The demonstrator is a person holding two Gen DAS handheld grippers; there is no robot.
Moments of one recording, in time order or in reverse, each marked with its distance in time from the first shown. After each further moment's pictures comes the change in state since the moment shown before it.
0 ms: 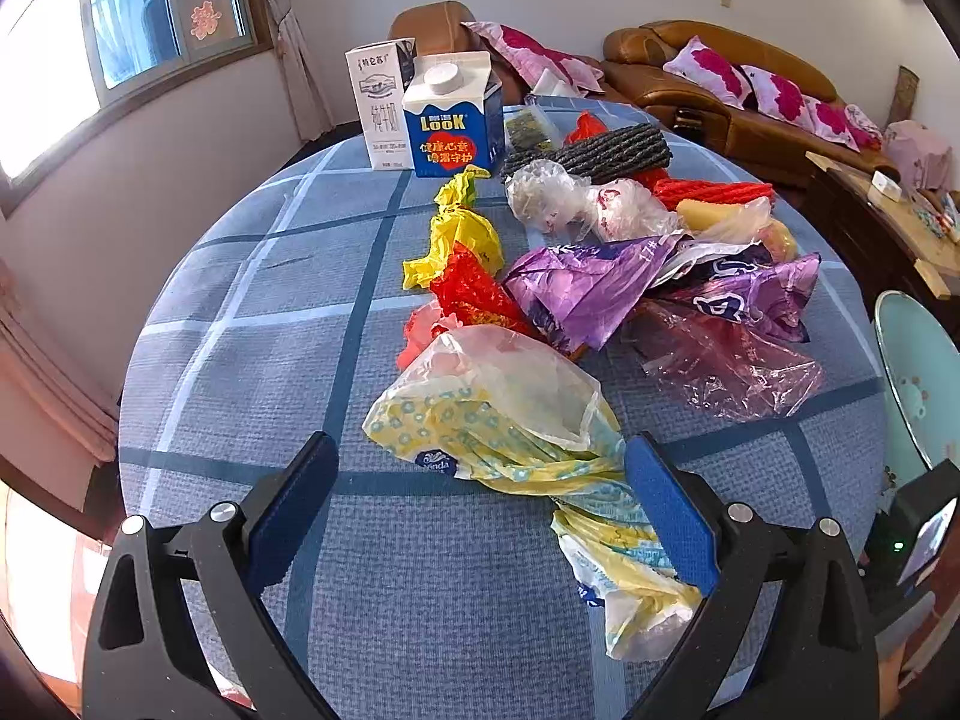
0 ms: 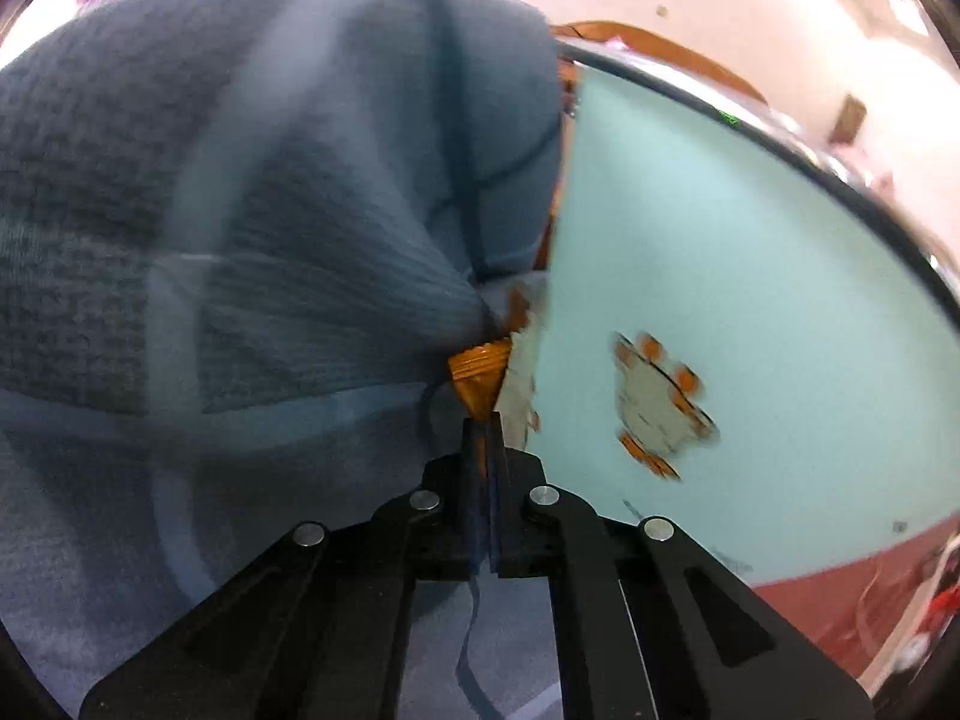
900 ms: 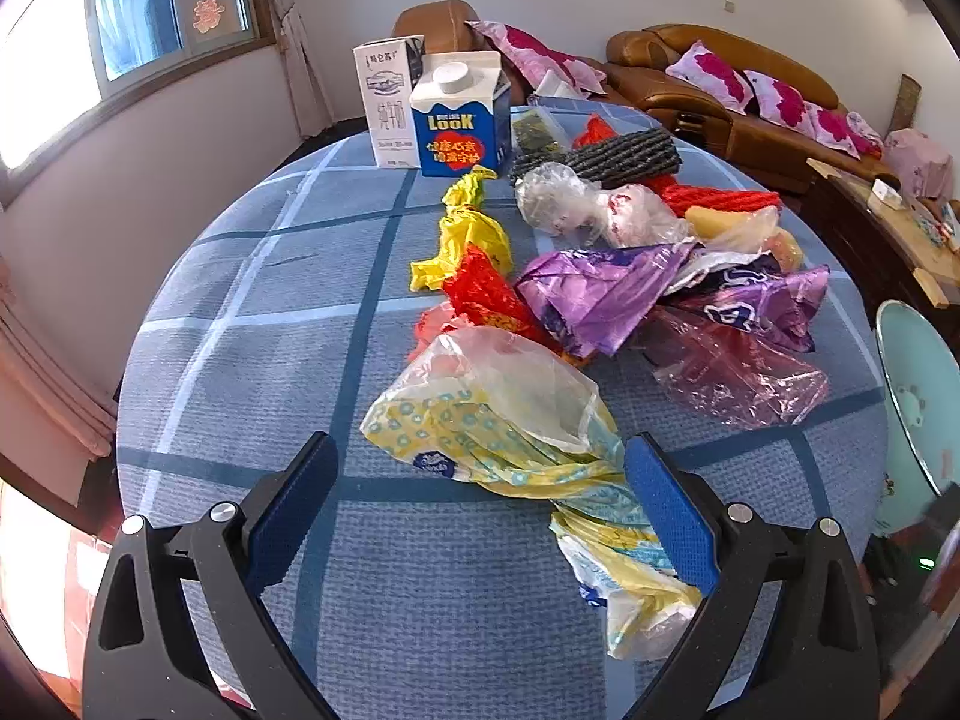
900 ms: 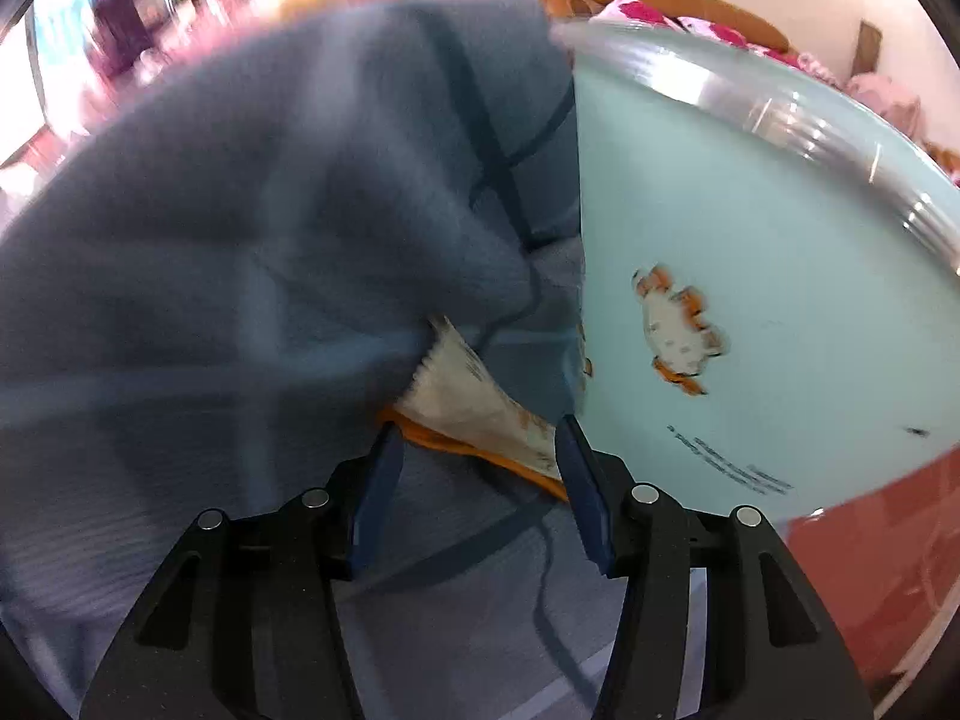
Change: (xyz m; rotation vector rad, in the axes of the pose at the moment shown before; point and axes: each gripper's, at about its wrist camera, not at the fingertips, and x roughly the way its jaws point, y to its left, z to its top) left arm 0.001 0.007 0.002 -0.020 0.001 -0.009; right arm -0.020 -0.011 0.014 0.103 0.062 0.187
